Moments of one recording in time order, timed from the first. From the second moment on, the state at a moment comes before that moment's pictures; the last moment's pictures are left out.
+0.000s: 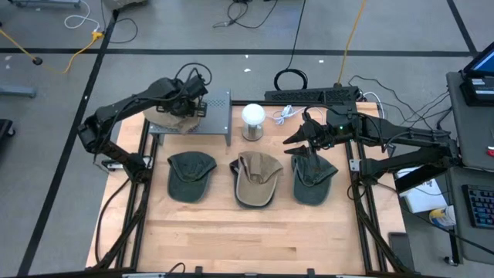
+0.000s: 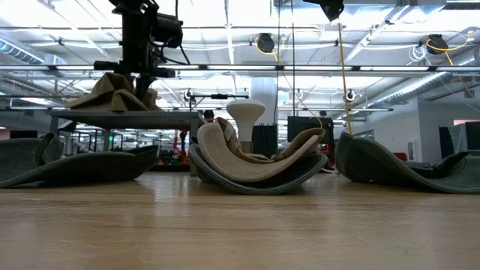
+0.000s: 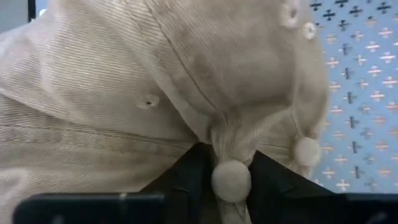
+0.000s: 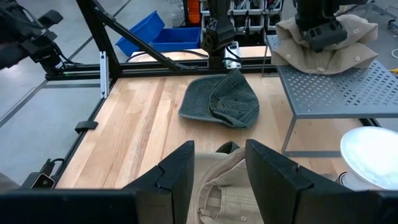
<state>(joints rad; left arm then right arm) 0.66 1.49 1.34 -1.21 -0.34 -0.79 -0.14 1.04 1.09 -0.43 -0.23 0.01</state>
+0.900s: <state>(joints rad) 0.63 1.49 1.67 -1.25 -0.18 -0.63 -0.14 1.04 1.09 -0.43 -0.23 0.01</state>
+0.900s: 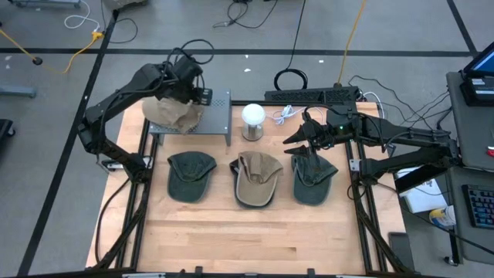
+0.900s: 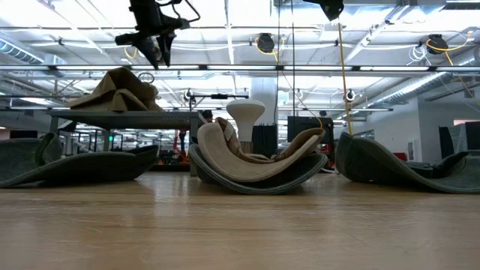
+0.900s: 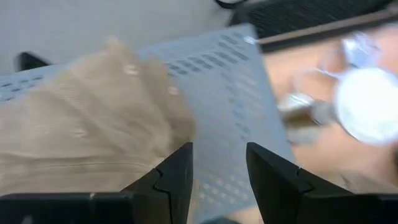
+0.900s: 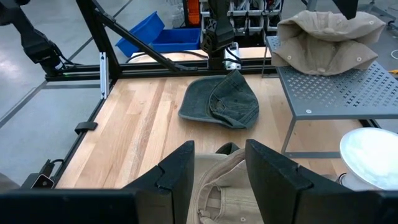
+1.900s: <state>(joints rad) 0.38 1.49 1.68 -0.94 0.34 -0.56 -0.10 1.05 1.08 -0.56 0.03 1.17</state>
